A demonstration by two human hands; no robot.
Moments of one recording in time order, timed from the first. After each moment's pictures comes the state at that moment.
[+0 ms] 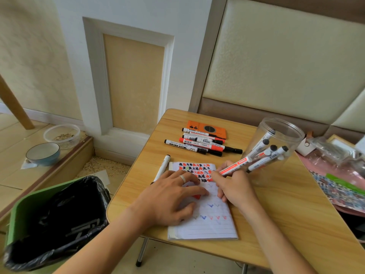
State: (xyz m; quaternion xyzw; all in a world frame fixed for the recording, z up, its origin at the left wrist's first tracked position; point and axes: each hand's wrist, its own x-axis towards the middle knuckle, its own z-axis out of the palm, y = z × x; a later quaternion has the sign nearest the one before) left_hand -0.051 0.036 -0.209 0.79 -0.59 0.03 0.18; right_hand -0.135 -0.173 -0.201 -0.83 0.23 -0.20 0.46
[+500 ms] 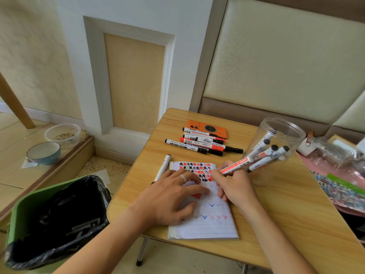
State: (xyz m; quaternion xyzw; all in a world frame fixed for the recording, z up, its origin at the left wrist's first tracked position) left_hand -0.052 0.036 -0.210 0.78 -0.59 0.05 0.19; right_hand -0.134 -0.173 -0.202 -0.82 0.23 -0.20 0.48
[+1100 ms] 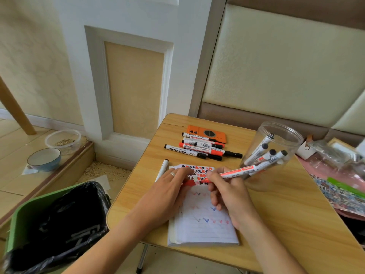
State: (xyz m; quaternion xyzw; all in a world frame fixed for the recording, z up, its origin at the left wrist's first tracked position) left_hand -0.056 0.037 -0.212 0.80 -0.49 0.08 0.35; right_hand -0.147 -0.138 -0.182 -0.69 0.20 -0.18 0.67
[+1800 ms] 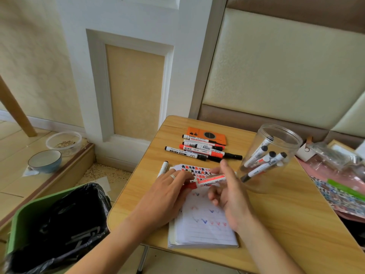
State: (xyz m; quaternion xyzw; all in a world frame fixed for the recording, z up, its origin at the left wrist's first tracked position) left_hand -0.060 0.038 -0.206 0.79 -0.50 0.15 0.33; right_hand -0.147 -0.133 -0.177 -0.59 0.24 -0.17 0.75
